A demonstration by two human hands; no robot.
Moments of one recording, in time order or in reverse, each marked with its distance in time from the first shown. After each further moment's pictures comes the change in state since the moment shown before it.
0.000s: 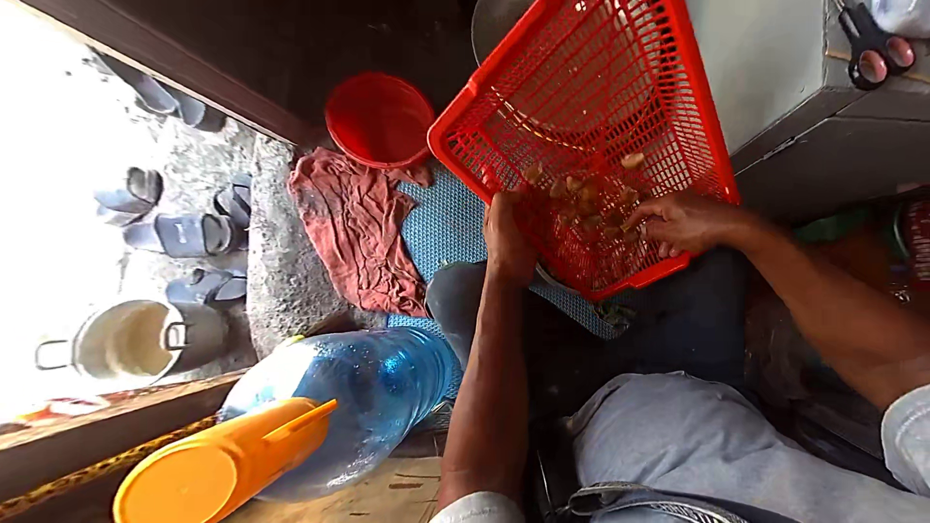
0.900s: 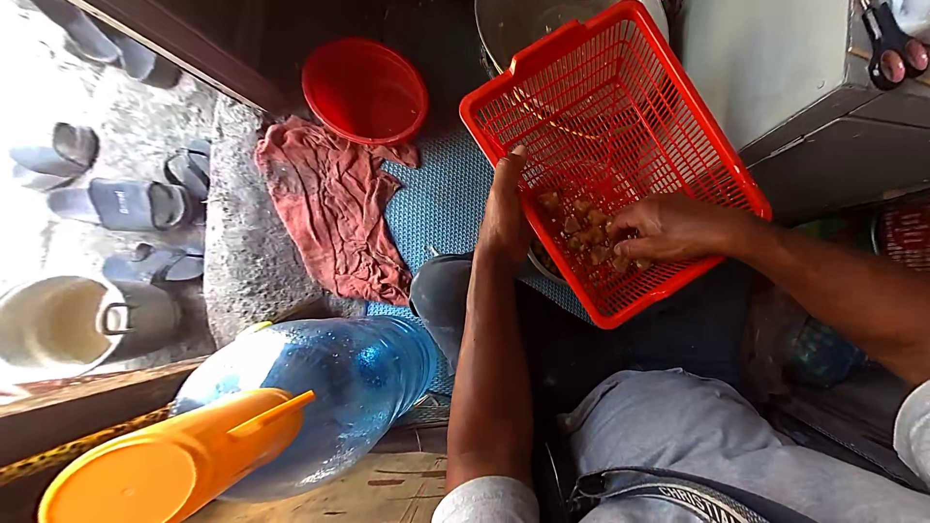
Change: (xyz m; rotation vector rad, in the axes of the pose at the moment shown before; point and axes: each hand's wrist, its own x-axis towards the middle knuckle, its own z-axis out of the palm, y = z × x) left_hand 0.016 0.011 -0.011 0.080 -0.203 -0.148; right_hand 0.007 -0.036 0.021 -0.491 0.008 -0.336
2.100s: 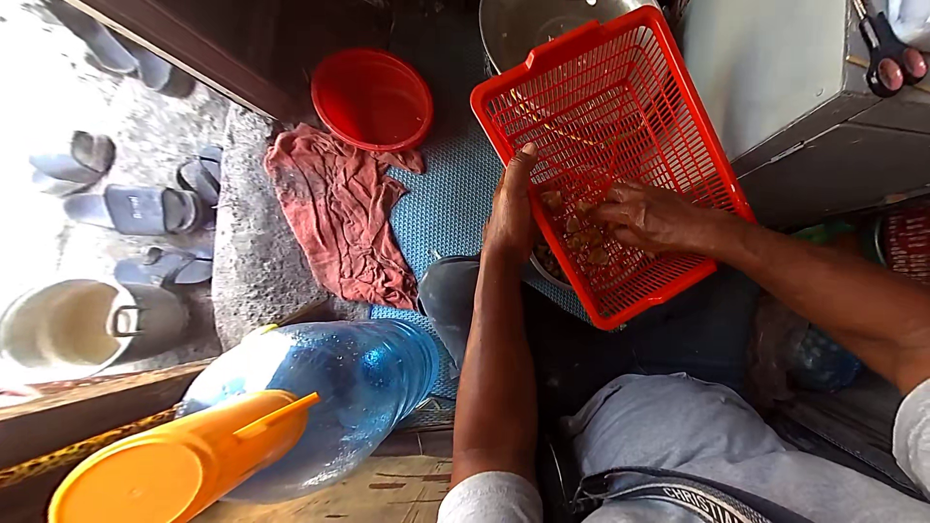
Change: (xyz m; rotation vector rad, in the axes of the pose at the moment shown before) left_hand 0.007 -0.001 0.004 0.037 0.010 0.050; right_hand 0.029 0.024 0.016 -0.233 0.233 -0.169
